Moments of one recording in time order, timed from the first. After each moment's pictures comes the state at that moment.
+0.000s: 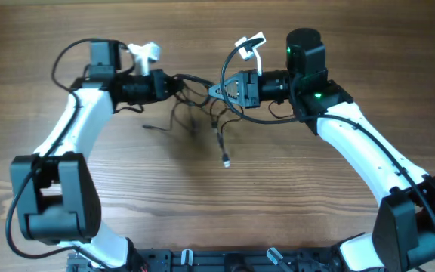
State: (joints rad) left arm 0.02 1.79 1.21 -0.47 0.85 -0.18; right arm 0.36 1.64 1.17 0.01 -1.14 0.56
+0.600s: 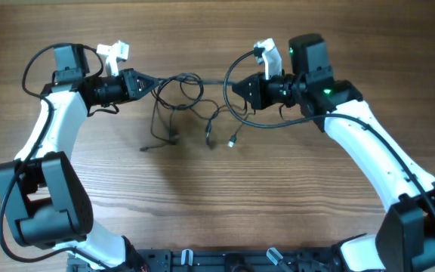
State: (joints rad) left arm 0.18 1.78 1.21 -0.50 0.97 -0.05; right arm 0.33 1.61 1.21 -0.34 -0.70 0.16
